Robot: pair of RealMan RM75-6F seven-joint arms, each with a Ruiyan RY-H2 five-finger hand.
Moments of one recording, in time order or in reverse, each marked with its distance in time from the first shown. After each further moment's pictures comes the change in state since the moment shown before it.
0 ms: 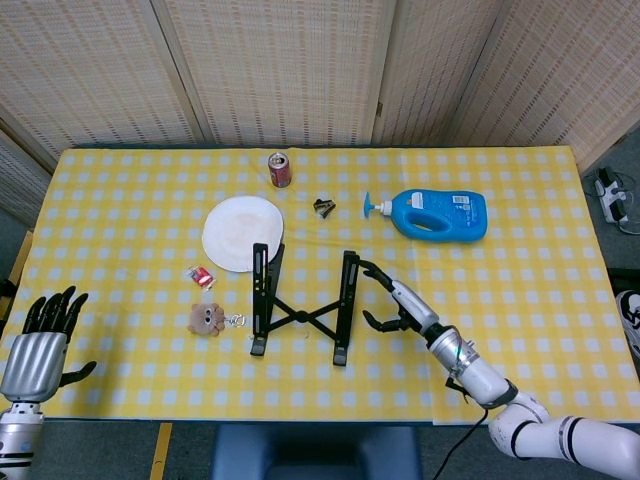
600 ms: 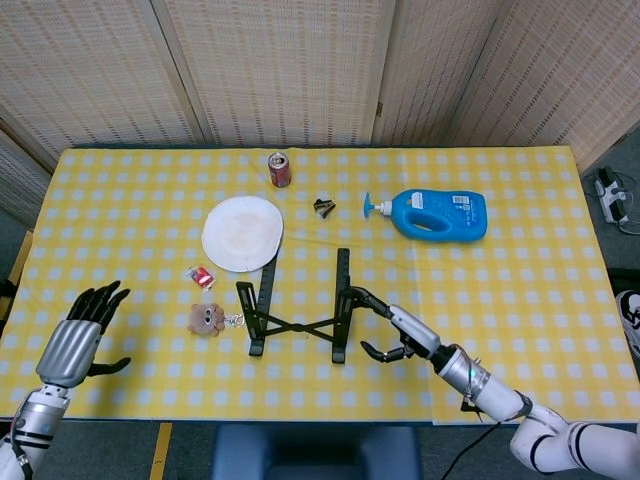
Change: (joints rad) left arm -0.113 0.003 0.008 0.023 0.082 -0.153 -0.236; right arm 0.002 0.004 -0.192 0.106 -0.329 0.322 0.317
